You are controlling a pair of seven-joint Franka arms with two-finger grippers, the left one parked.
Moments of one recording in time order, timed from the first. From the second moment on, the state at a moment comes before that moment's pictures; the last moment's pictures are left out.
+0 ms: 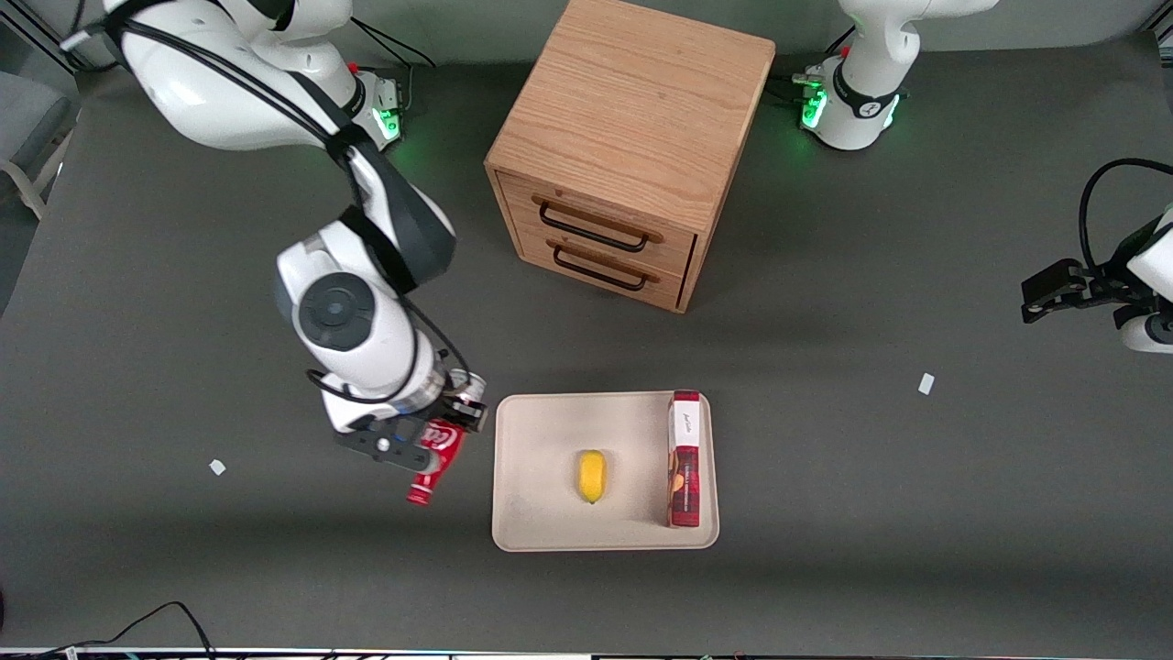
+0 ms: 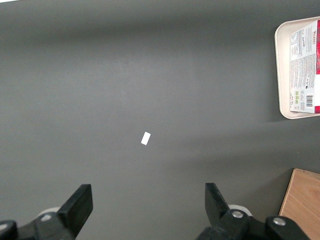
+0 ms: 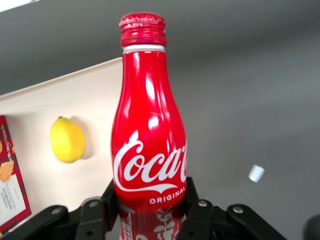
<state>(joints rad) 0.21 0.74 0.39 -1.18 -0.32 1.94 0.84</state>
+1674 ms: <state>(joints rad) 0.28 1.11 0.35 -1.00 -0.32 2.15 0.61</state>
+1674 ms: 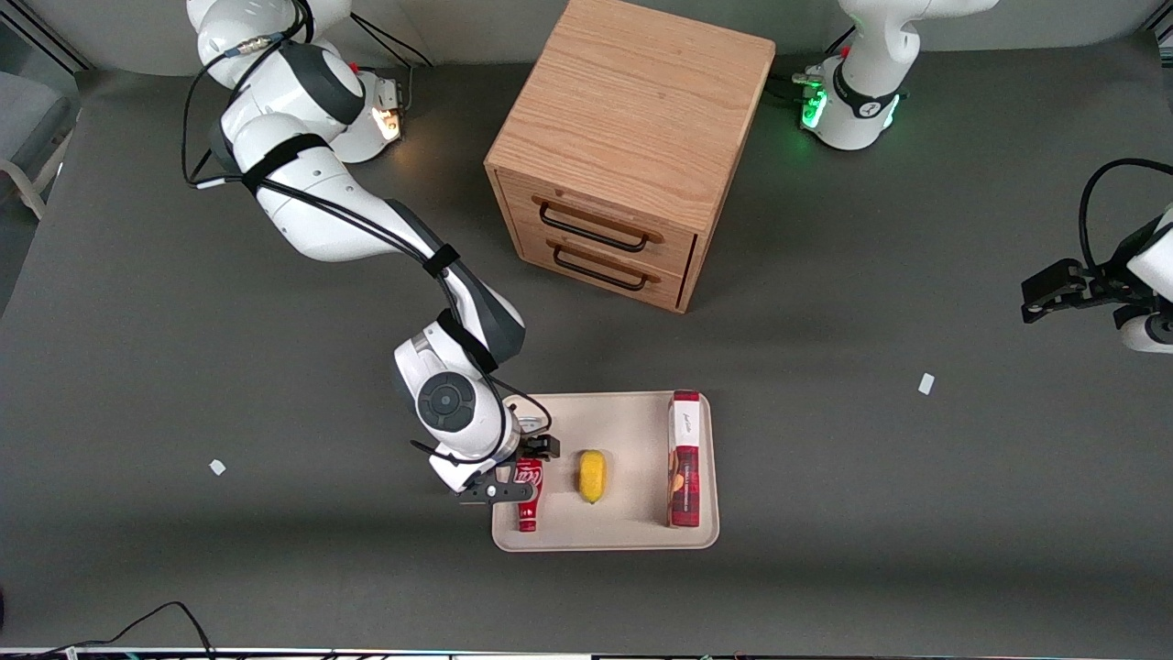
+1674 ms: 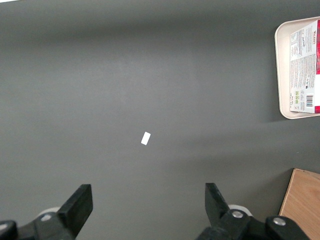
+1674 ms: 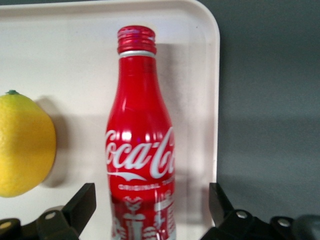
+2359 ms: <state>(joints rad) 0.09 0.74 0.36 -1.23 -0.26 2.12 0.59</state>
